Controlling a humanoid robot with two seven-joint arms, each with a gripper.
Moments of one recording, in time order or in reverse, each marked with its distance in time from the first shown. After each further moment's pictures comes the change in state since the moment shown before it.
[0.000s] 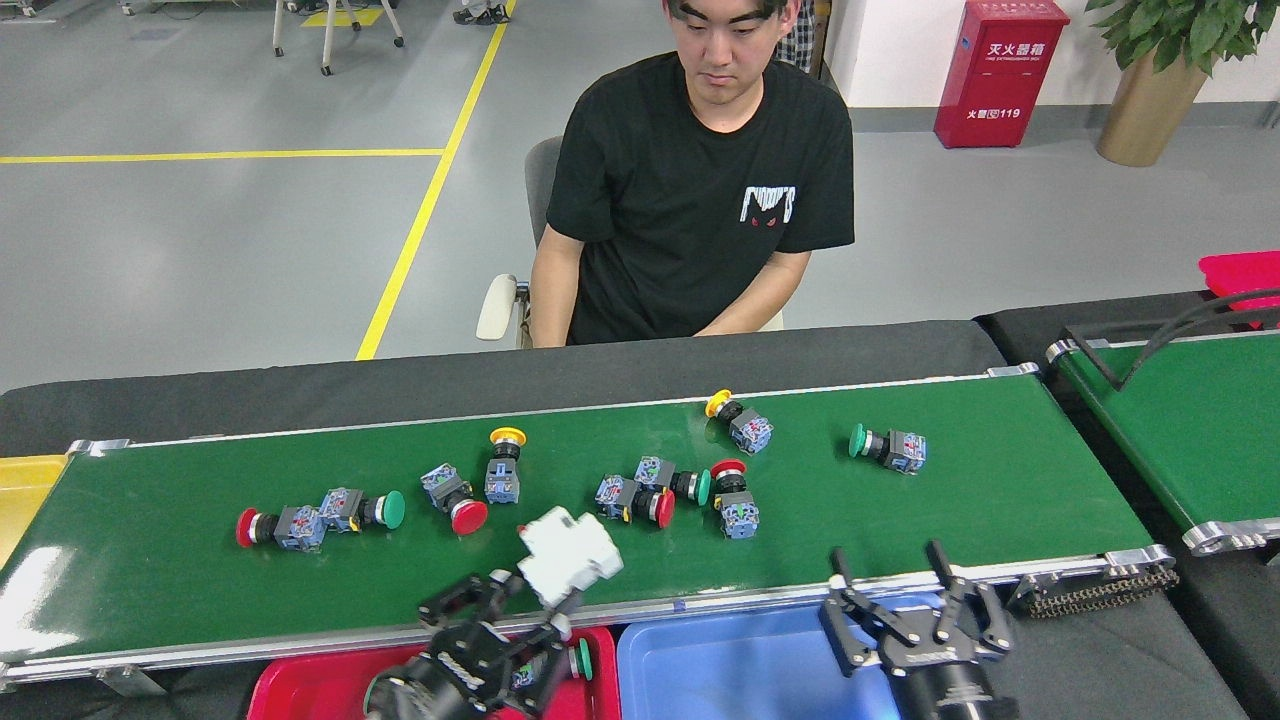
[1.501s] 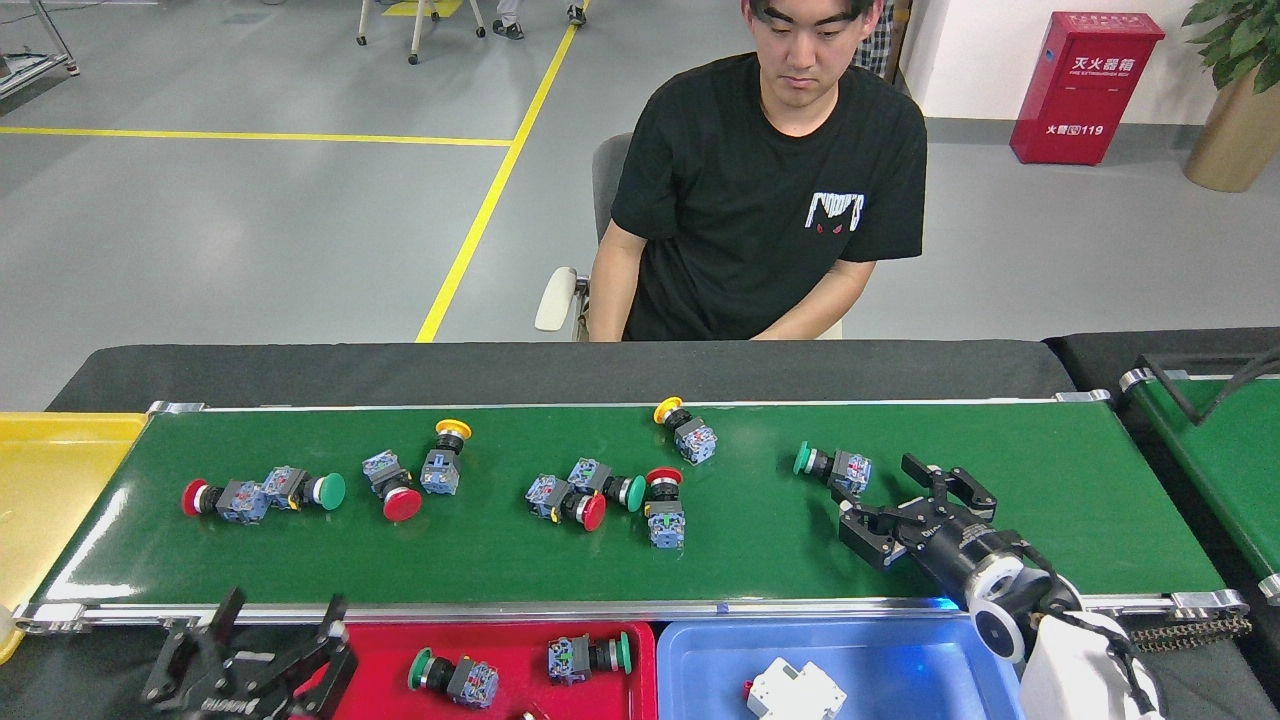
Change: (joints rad) left arm -0.136 0.087 0.503 0.052 0.161 0.226 -0.152; right arm -0.585 -0.093 0.148 0.637 -0.108 -0.399 0.203
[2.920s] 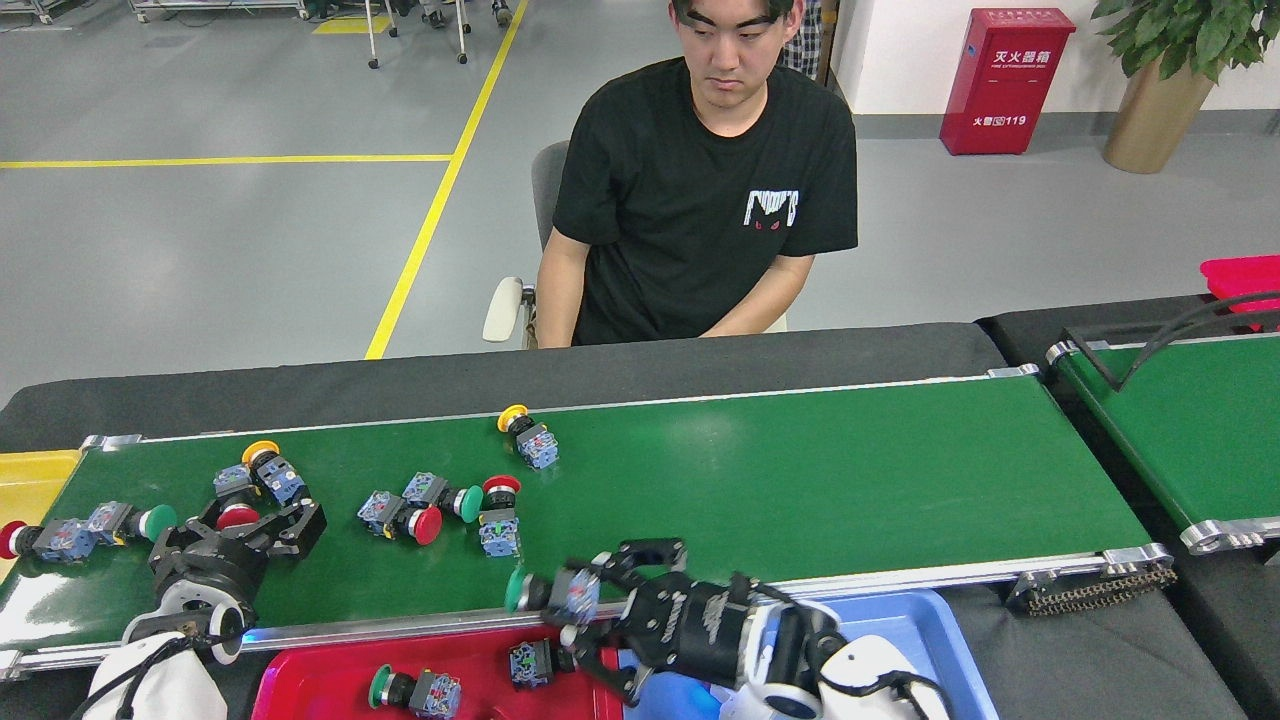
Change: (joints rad) left arm -0.400 0.188 0.010 0.718 0.004 0.202 0.017; right arm 0.050 0.146 0.568 -0.296 0.007 -0.232 -0.026
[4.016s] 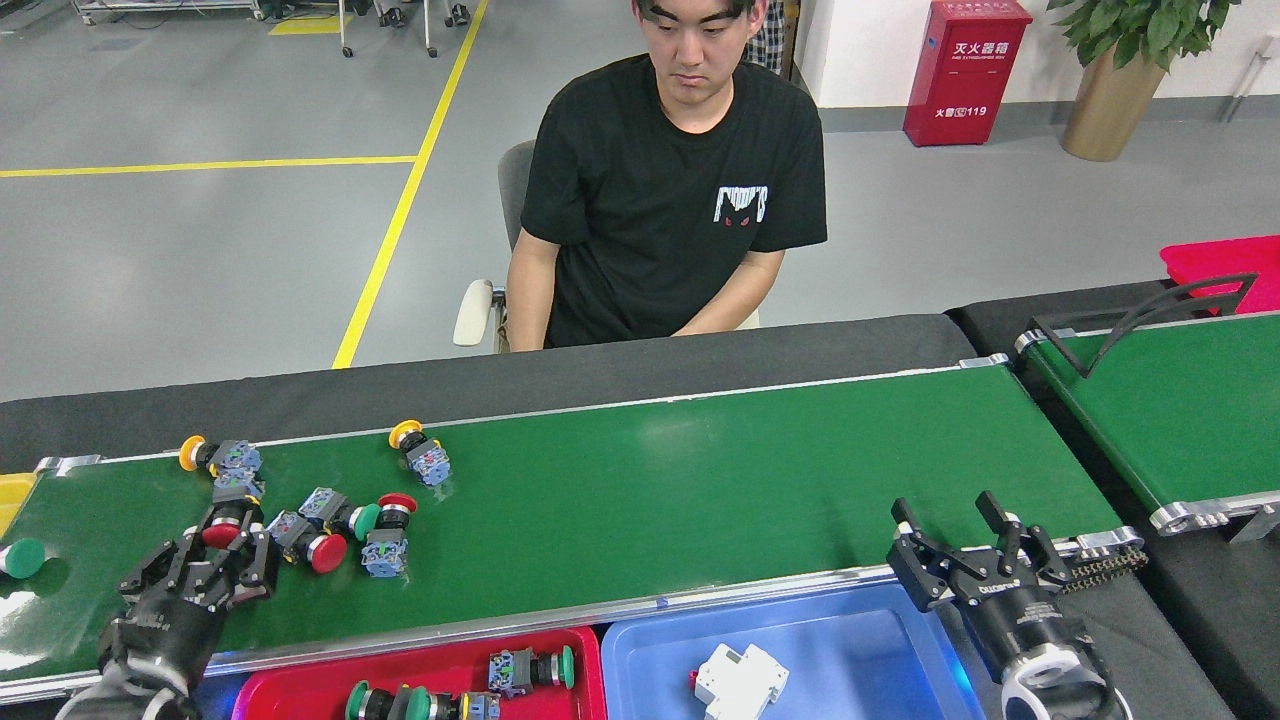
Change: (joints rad) left arm 0.544 0.065 -0.006 -0.611 0.240 -0.366 0.160; right arm 0.328 -0.082 -0.856 -0.150 -0.012 0.352 -0.044
